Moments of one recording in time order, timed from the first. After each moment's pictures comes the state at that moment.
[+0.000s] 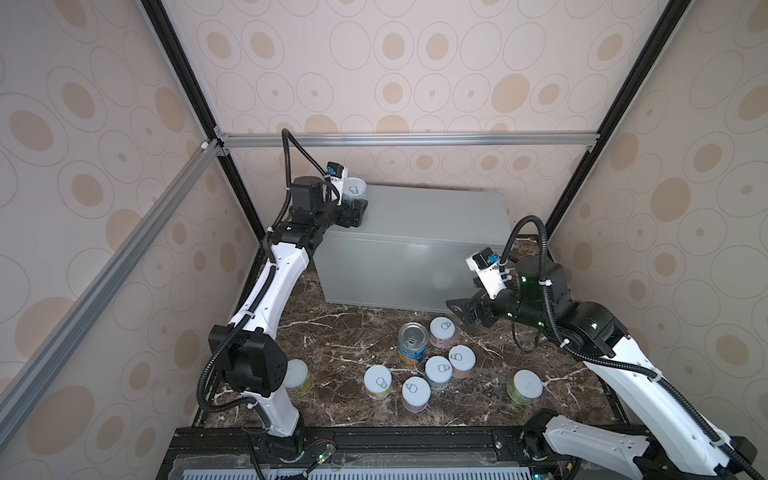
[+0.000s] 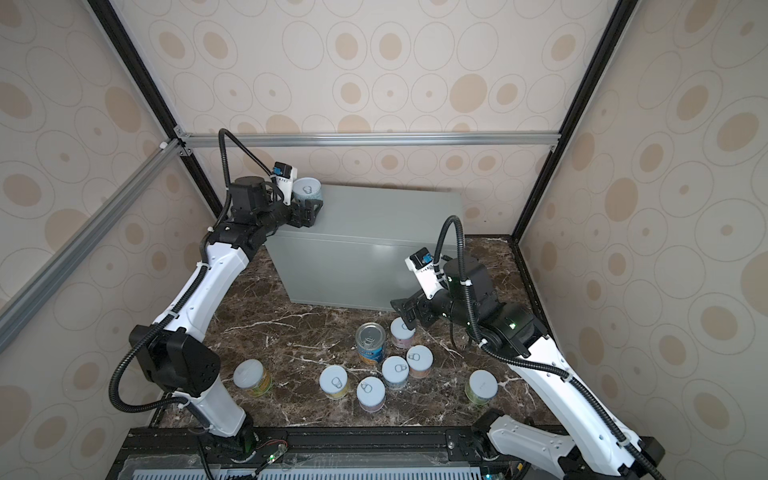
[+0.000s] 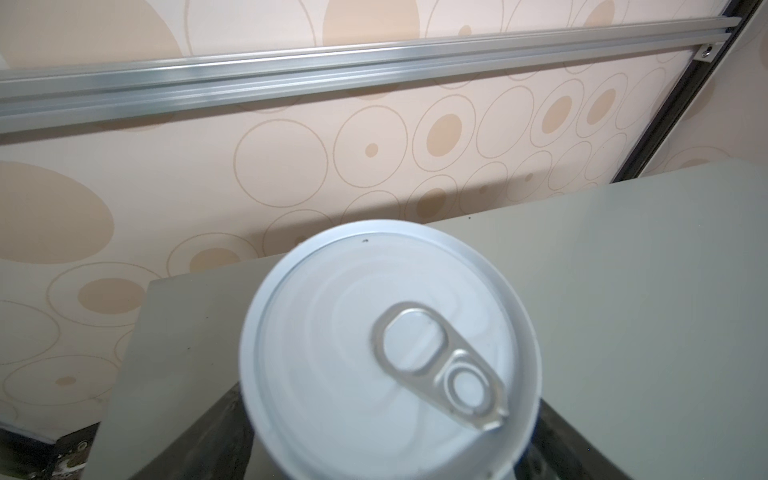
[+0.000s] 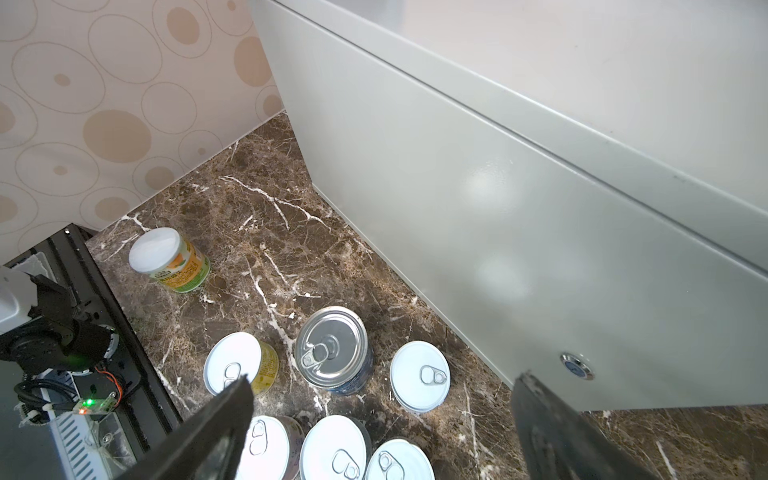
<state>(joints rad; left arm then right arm) -0.19 1.73 1.81 -0.35 0.24 0.05 0.63 1.03 1.30 -0.80 -0.10 0.00</state>
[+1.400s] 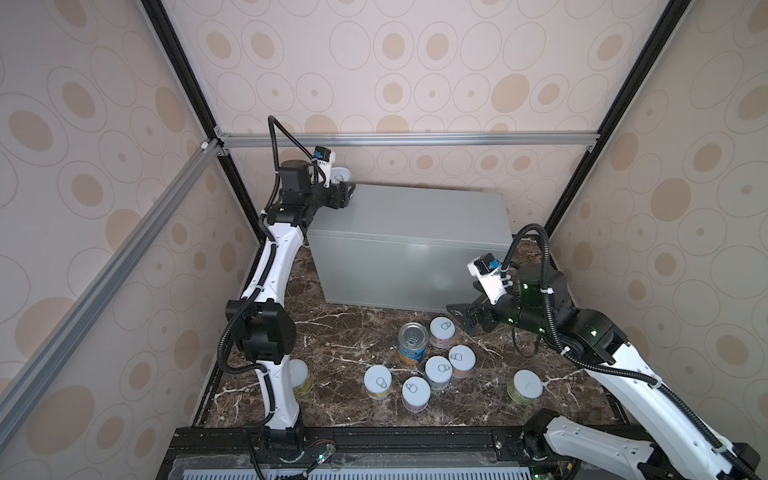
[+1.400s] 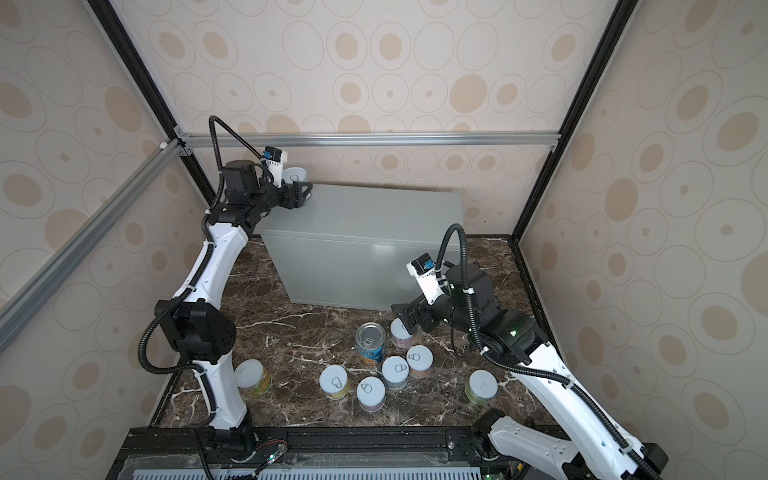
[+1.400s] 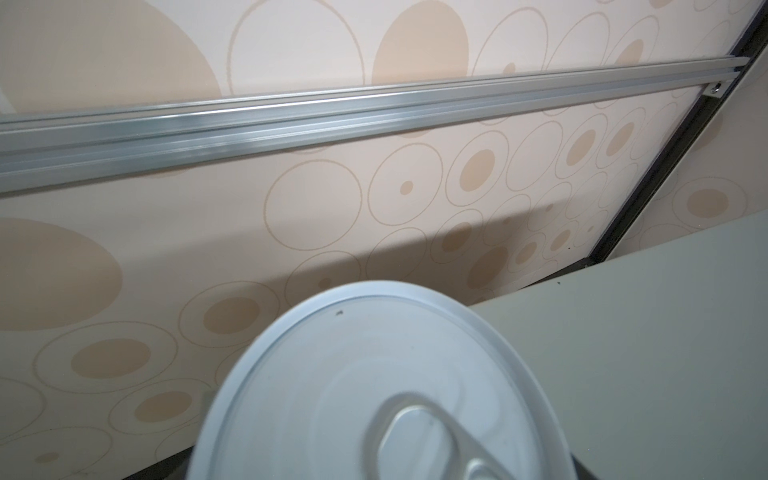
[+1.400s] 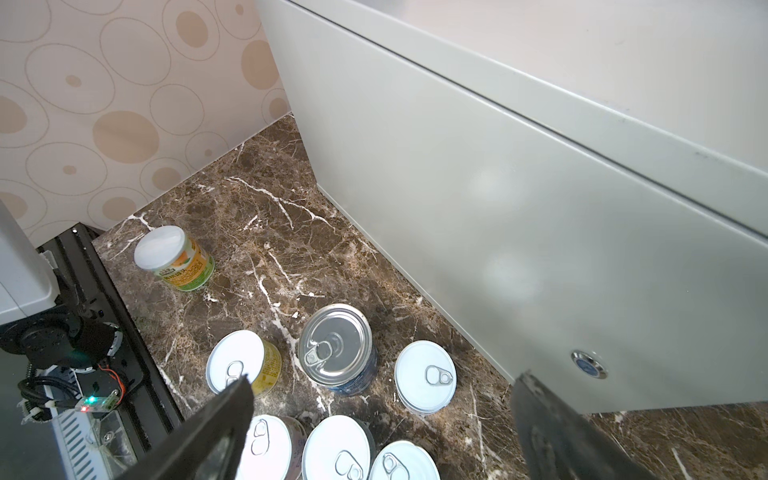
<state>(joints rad) -0.07 1.99 2.15 -0.38 0.39 0.05 0.63 0.98 1.23 -0.75 -0.11 0.00</state>
